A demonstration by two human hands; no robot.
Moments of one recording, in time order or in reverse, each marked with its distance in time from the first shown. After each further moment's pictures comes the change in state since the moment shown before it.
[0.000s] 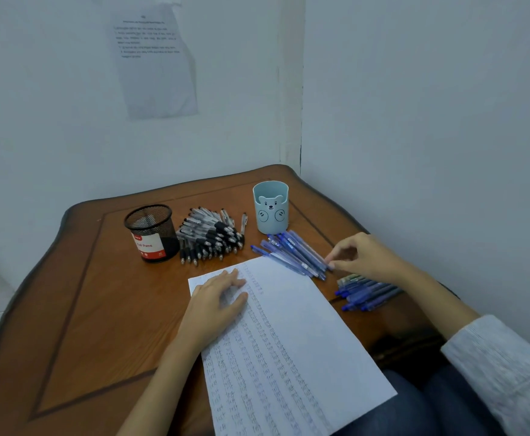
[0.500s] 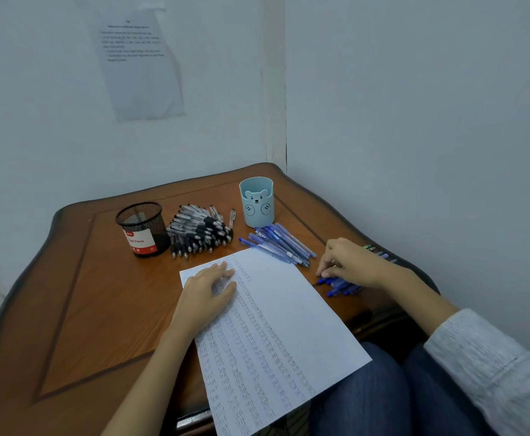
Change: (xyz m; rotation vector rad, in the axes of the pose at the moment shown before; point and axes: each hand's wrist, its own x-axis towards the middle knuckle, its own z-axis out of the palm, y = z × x) left_hand -0.004 0.003 0.000 0.038 0.016 0.012; right_hand -0.033 -0.007 0.005 -0.332 -0.163 -0.054
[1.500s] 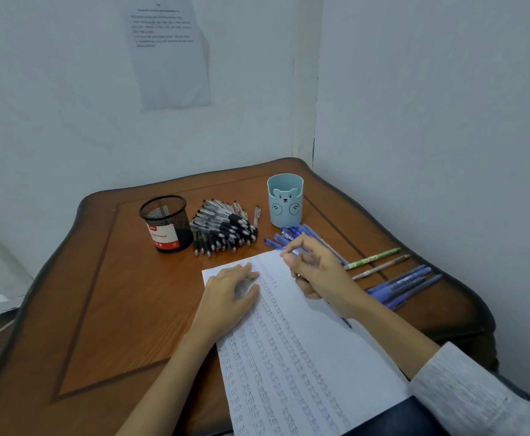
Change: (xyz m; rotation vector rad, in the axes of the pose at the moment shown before) left_hand 0.004 -0.002 0.000 0.023 0.026 0.005; right_hand 0.034 -0.089 0.038 1.182 0.137 -0.026
